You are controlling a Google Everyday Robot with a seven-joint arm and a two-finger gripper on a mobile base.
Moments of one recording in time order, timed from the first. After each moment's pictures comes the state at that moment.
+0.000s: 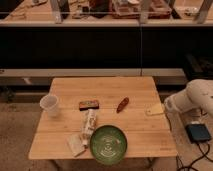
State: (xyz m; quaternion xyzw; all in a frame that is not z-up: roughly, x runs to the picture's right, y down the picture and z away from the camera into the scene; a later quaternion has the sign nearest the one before) arm 0.279 0.118 0.715 -0.03 -0.27 -0.69 0.67
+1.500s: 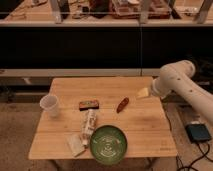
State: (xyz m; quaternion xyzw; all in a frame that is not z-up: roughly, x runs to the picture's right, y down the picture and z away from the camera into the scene) arm 0.235 0.026 0.785 -0.11 -0.17 -0.70 0.69
